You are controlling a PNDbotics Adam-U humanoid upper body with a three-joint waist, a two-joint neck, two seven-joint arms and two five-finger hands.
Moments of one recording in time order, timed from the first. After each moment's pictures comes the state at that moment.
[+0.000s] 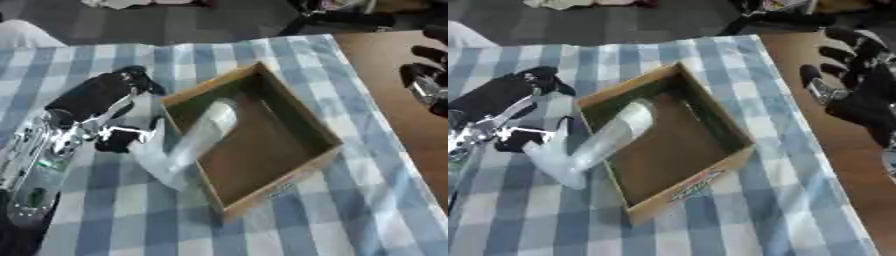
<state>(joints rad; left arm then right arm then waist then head) -0.72 0.28 -0.26 -1.66 -1.02 0.04 -0.56 -0.16 -0.77 -0.08 -1.98 -0.46 0.11 -0.19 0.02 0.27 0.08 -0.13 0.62</state>
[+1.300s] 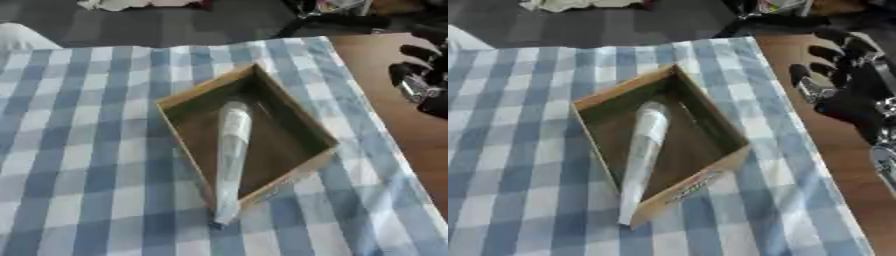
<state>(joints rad) -0.51 0.43 0.05 -1.90 0.10 0.04 0.24 -0.16 -0.77 -0.09 -1.98 -0.47 0.10 -0.20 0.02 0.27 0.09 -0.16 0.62</state>
